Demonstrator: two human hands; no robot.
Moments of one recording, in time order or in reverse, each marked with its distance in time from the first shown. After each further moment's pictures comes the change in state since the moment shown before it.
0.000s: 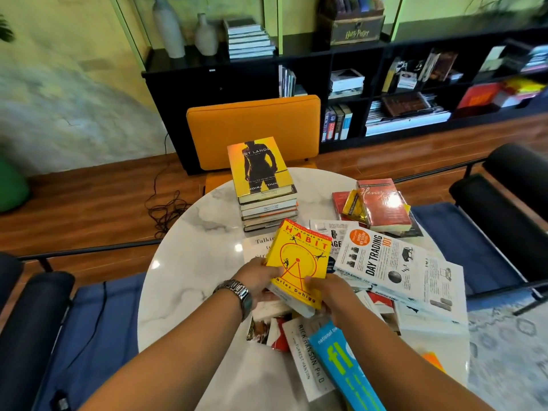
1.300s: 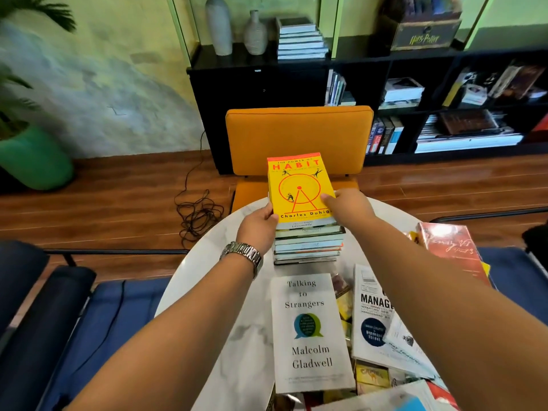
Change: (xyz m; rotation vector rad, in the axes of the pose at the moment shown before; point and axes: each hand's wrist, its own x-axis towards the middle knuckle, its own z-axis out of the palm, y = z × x) left_hand 0.079 0.132 -0.083 0.306 0.459 0.445; right_hand 0.132 -0.245 0.038 -0.758 0.183 -0.568
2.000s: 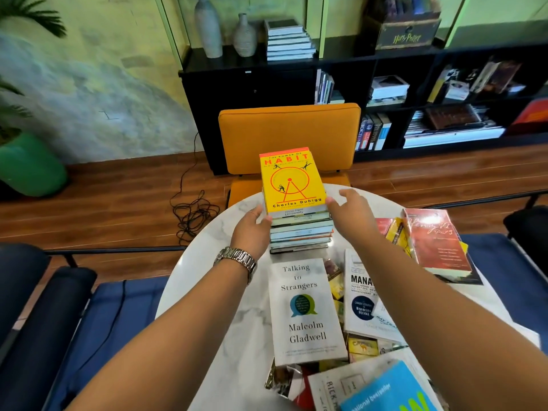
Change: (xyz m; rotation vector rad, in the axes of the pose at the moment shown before) left_hand -0.043 -0.004 -0.002 -0.026 0.031 -0.057; right_hand -0.061 0.026 0.002 0.196 0.173 0.053
